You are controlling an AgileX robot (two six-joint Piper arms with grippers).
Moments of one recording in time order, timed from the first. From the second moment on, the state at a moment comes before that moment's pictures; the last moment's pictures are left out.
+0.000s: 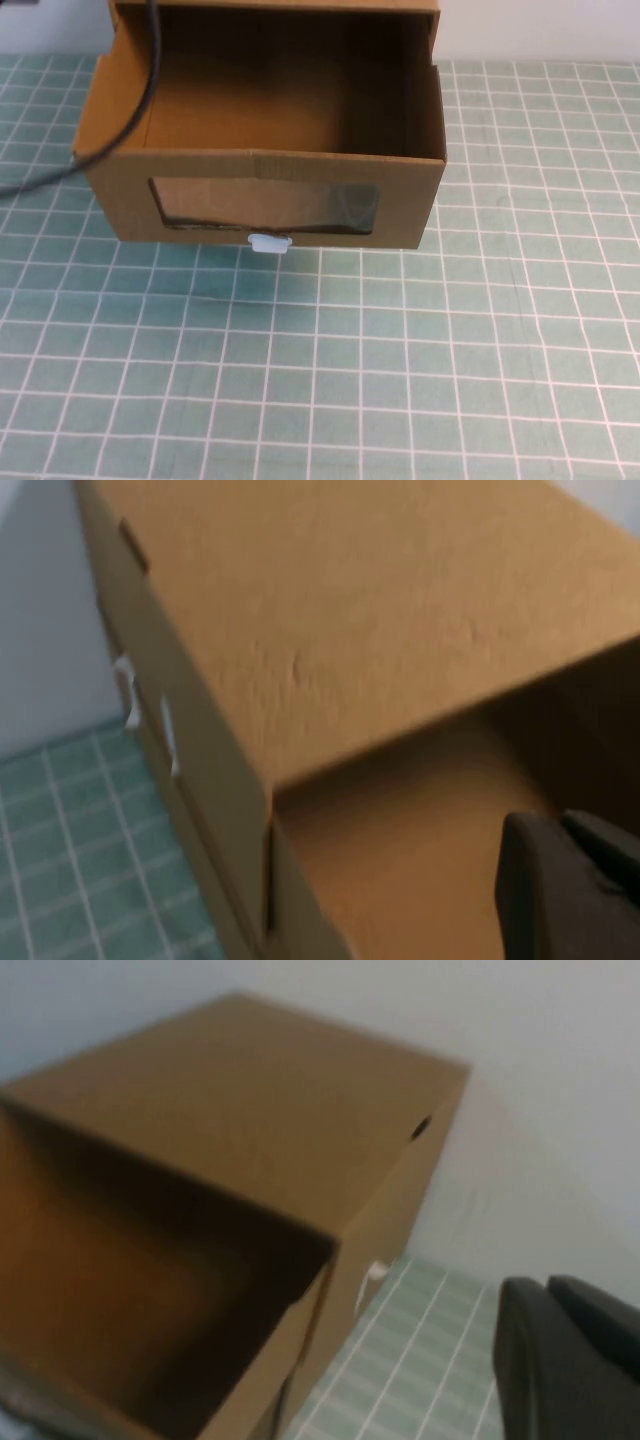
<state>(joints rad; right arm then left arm) 0.32 1.01 -1.34 0.11 0.61 -0.33 -0.05 1.30 -1.47 -0.64 0.84 0.68</state>
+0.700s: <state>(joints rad) 0.67 1.39 -1.38 0.36 0.84 -0.64 -0.05 1.94 -2.00 -0.98 1.03 0.72</state>
